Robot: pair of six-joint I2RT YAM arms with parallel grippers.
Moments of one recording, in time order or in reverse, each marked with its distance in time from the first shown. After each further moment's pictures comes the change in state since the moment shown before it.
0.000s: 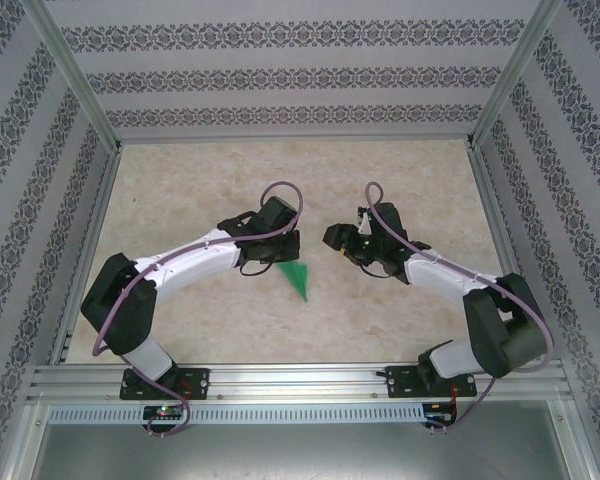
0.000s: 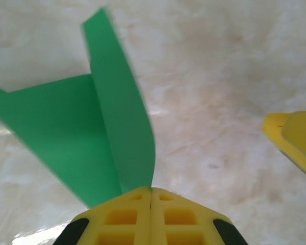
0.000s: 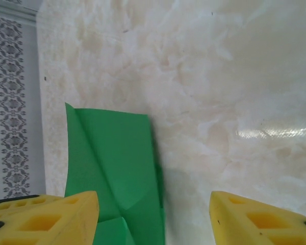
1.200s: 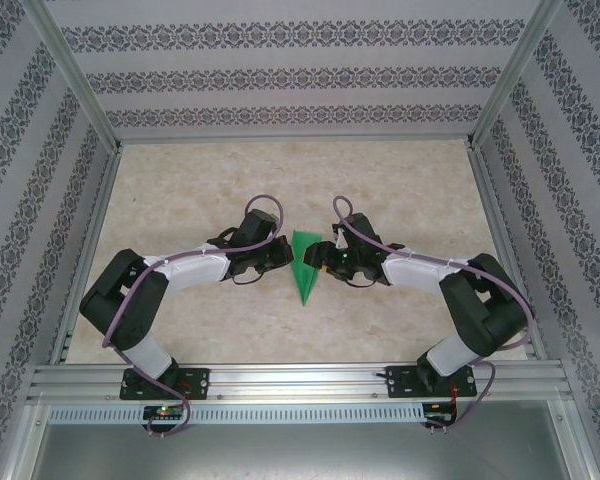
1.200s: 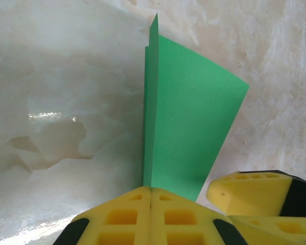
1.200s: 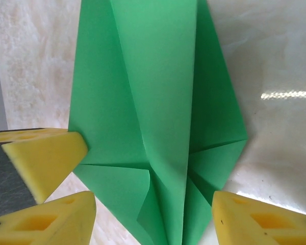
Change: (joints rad) left arm 0.109 0.014 -0.289 0.428 0.174 -0.134; right arm 0.160 0.163 0.045 -0.037 0.014 -0.011
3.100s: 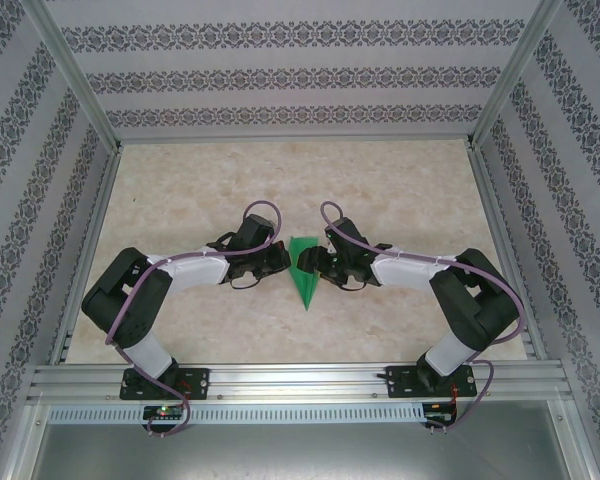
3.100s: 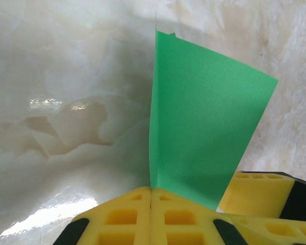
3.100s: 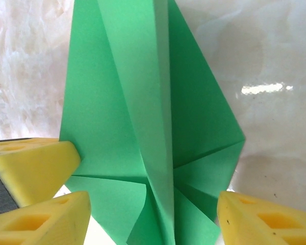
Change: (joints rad) left arm 0.009 0.015 -0.045 0.030 0.029 -0.019; right arm 0.079 0.040 0.036 -0.068 0.119 0.038
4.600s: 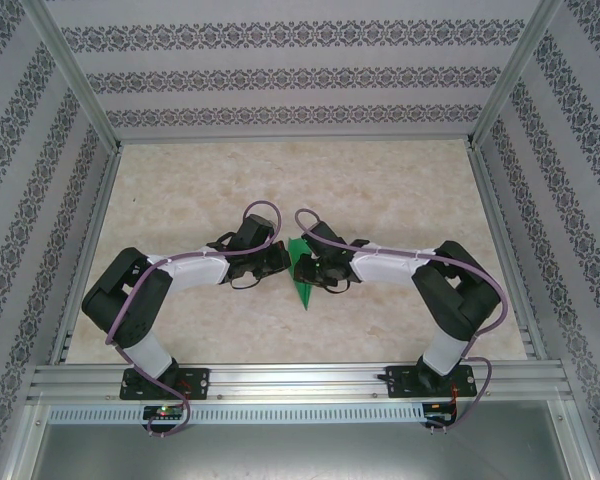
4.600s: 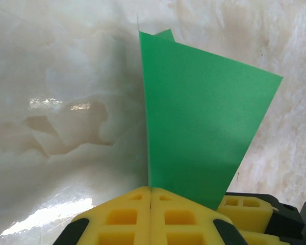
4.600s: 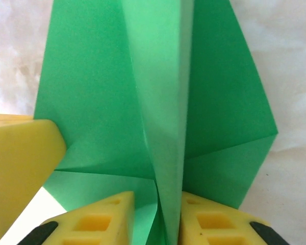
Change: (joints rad) left arm 0.000 0.001 0.000 0.000 0.000 -0.003; right arm 0.119 0.116 0.161 -0.193 0.126 -0.074
